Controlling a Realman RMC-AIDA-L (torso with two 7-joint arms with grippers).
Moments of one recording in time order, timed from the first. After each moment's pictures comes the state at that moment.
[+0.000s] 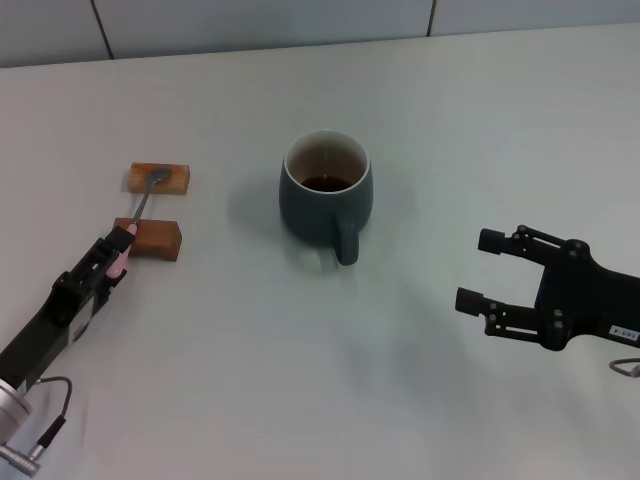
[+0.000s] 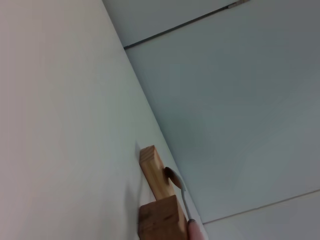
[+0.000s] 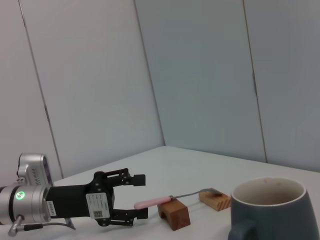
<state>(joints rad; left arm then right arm) -0.28 -2.07 0.36 -0.04 1.59 1.36 -1.53 0.27 2.08 -0.82 -0.57 -1.71 -1.62 1.04</state>
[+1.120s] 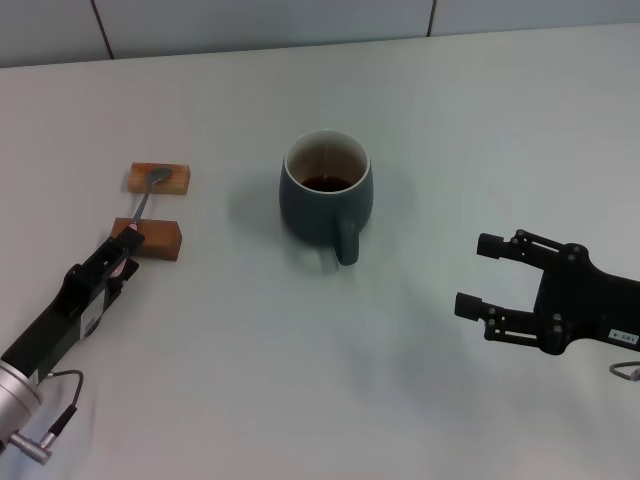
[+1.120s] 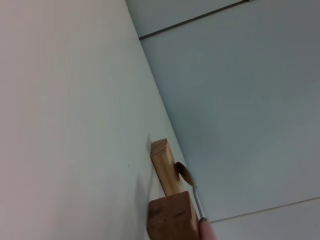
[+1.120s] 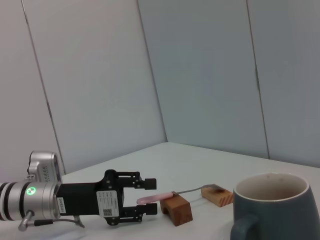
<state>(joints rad) -0.31 -2.07 0.36 -0.06 1.59 1.31 -1.58 0.27 2.08 -0.82 -0.57 -1.72 -1.62 1.04</state>
